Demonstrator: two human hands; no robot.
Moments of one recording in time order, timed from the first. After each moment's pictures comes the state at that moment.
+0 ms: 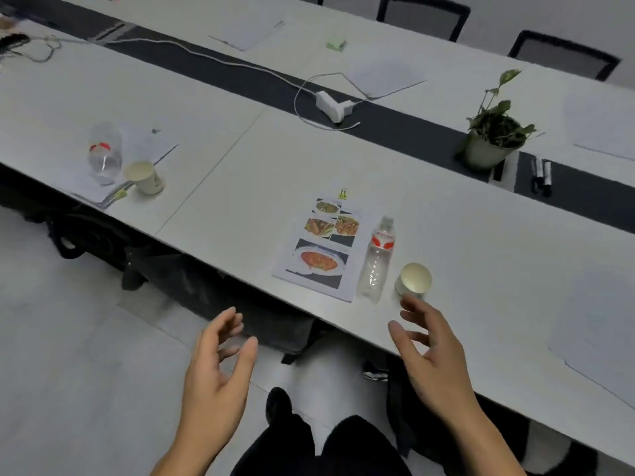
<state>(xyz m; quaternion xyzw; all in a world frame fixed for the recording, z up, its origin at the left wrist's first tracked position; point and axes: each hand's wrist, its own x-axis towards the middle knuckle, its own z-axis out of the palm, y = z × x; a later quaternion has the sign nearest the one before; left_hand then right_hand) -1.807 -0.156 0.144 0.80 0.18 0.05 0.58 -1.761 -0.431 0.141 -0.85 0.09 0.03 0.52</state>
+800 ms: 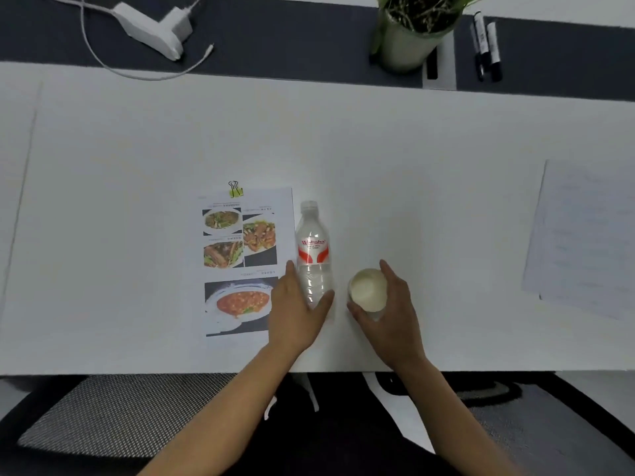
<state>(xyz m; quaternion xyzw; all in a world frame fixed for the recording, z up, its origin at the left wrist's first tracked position) -1.547 -0.336 -0.021 0.87 0.02 -0.32 0.37 -1.626 -0.491 0.004 -0.85 0.31 0.08 0.41</state>
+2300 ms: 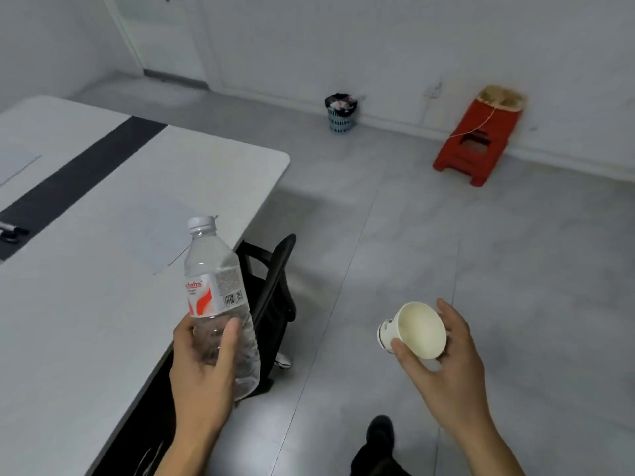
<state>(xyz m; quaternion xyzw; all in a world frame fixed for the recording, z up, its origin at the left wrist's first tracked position) -1.974 -0.453 0.174 0.70 -0.38 -0.31 0.52 -2.260 -0.451 0.149 -0.47 0.68 -0.44 0.34</state>
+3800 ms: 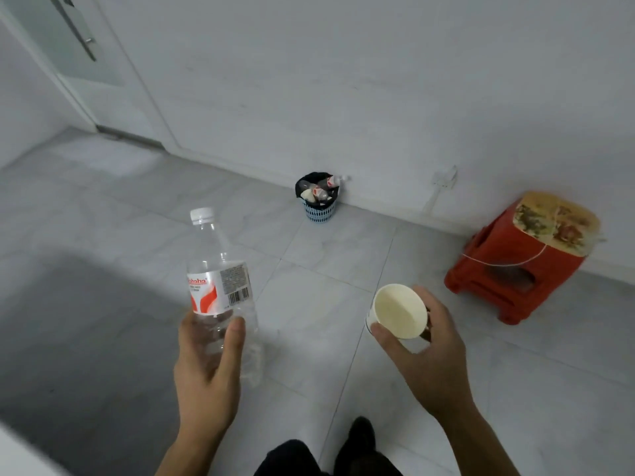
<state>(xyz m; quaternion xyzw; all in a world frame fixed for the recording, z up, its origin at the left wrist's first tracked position) -2.269 -1.455 0.182 0.69 -0.42 -0.25 0.53 -2.536 -1.479 0.149 -0.53 0.64 -0.45 0.33</state>
